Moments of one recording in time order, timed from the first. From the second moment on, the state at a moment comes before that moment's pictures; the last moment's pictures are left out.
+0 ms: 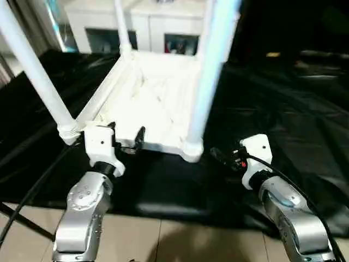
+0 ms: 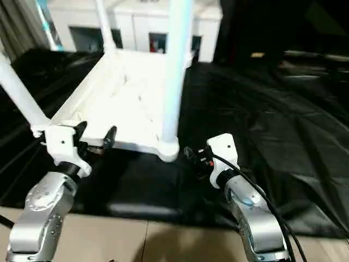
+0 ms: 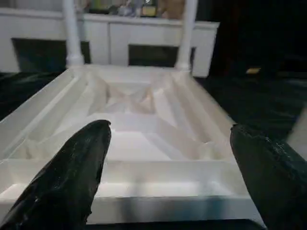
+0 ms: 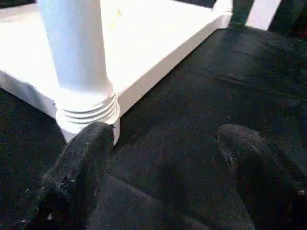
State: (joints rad) left arm -0.08 0.10 0.04 -0.19 -0.18 0.23 -0.21; right arm -0.07 -0.20 0.07 -0.19 0.11 0.44 0.28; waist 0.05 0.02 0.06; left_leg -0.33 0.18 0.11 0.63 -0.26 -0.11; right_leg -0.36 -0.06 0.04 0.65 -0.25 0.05
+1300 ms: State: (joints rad) left arm -0.04 0.20 0.06 -0.17 -0.25 0.23 -0.36; right arm -0.04 -0.23 0.12 -0.20 0.10 0.42 0.33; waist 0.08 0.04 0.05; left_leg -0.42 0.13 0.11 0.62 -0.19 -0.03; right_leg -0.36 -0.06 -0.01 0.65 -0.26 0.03
